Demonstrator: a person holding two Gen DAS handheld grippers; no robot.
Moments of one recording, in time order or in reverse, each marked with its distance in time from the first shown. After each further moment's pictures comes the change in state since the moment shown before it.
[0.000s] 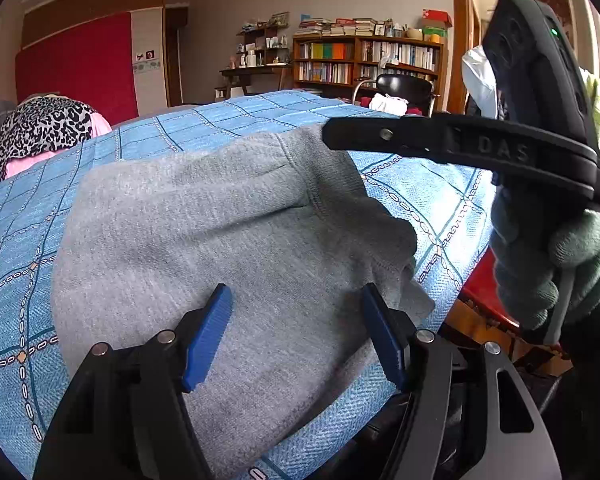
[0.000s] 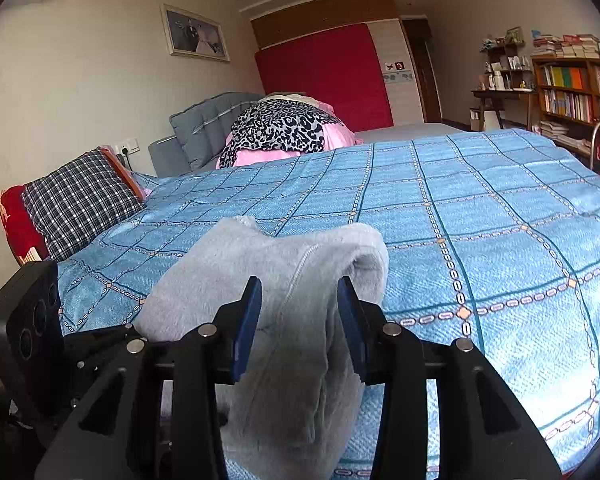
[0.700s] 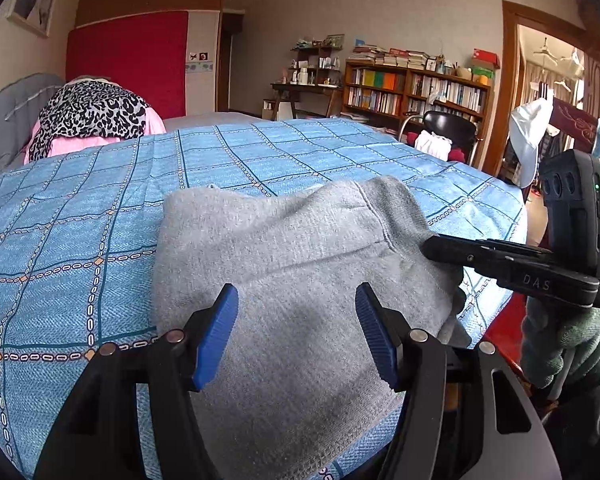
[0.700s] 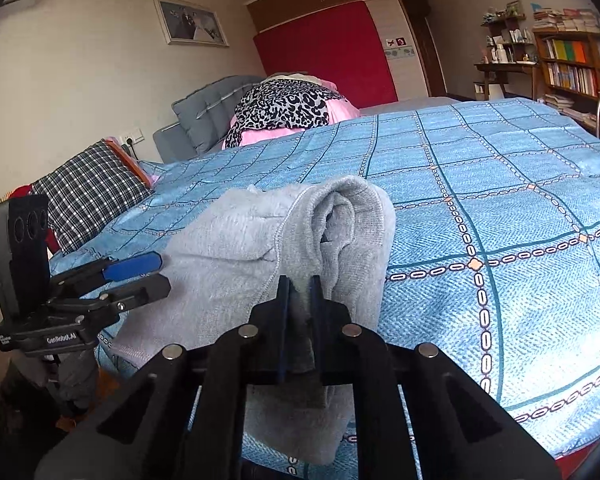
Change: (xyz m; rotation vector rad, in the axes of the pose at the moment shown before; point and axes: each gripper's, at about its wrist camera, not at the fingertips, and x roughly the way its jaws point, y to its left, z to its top) left arm -0.048 0.052 0.010 -0.158 -0.083 0.116; right arm -0.008 -0.001 -0.027 0.046 0.086 0.028
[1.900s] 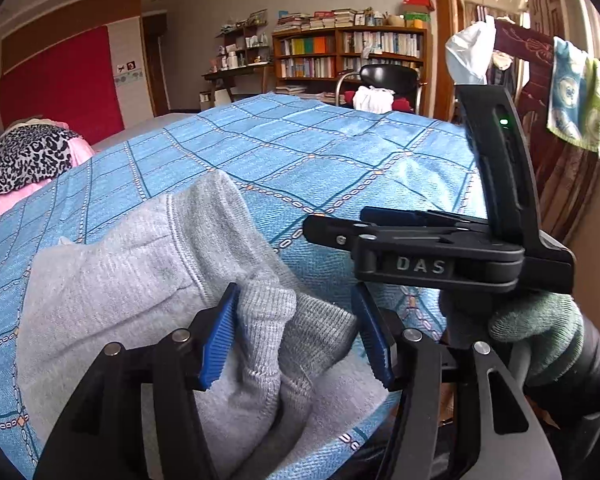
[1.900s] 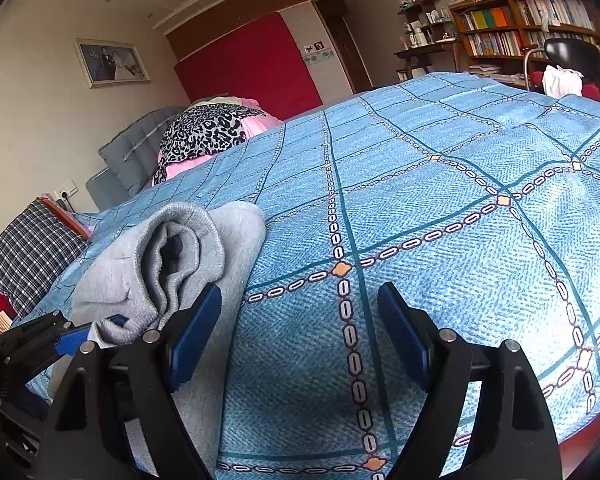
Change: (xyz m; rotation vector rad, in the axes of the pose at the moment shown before) left arm 0.083 -0.129 0.026 0.235 0.097 -0.144; right arm 0.005 -0.097 -0.003 0.223 -0.073 -0.186
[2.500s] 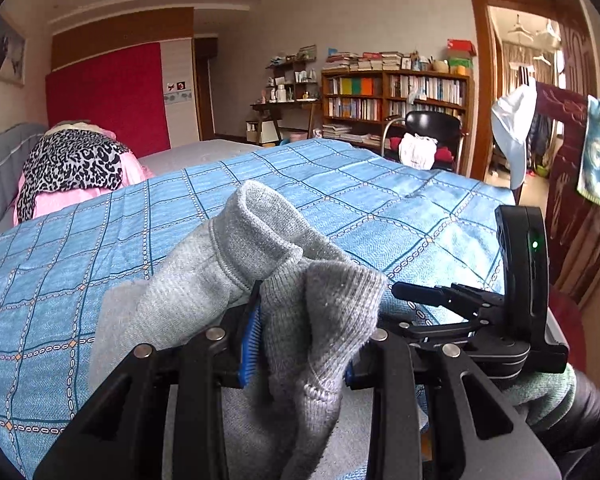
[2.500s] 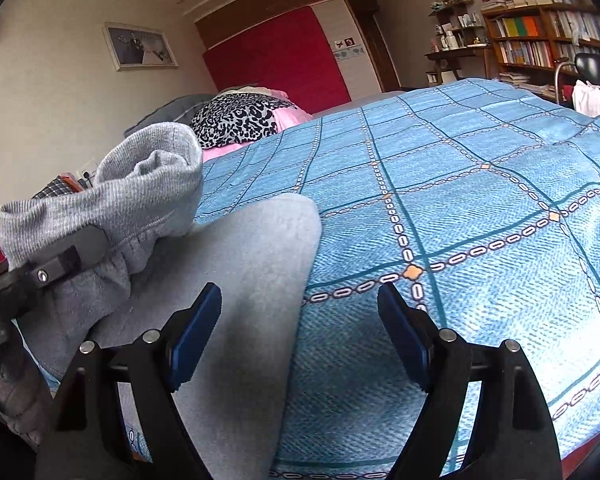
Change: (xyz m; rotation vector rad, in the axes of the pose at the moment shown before) left arm -0.048 0.040 0.038 -0.080 -0.118 0.172; right arm 0.008 0.029 -0.001 -0.065 0.025 0.070
